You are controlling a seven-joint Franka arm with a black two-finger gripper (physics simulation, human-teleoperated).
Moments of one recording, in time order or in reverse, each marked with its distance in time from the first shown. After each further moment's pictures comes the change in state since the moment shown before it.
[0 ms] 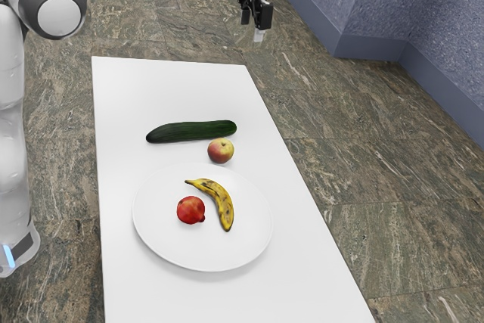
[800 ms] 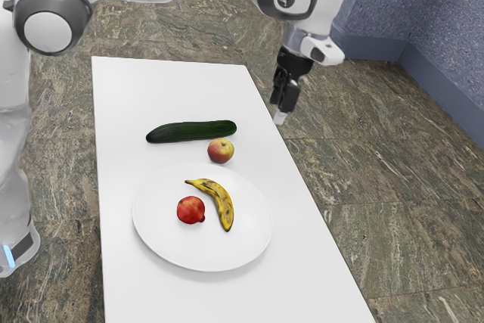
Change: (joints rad) arm -0.329 0.048 -0.058 -0.104 -0.064 -0.056 -0.039
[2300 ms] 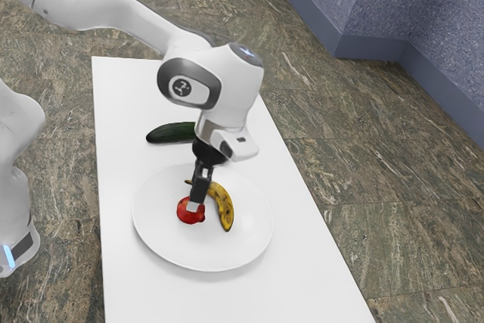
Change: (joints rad) arm -0.319 -0.456 0.039 -0.858 0.036 0.398 -0.201
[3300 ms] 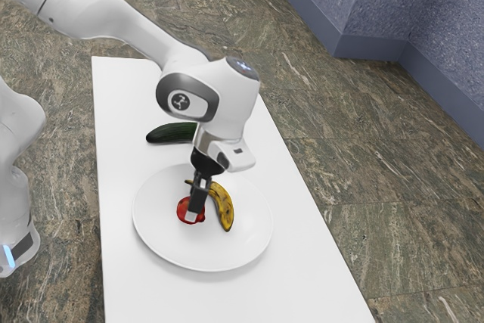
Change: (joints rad) arm -0.004 0.028 0.004 -0.051 -0.017 0.094 0.044
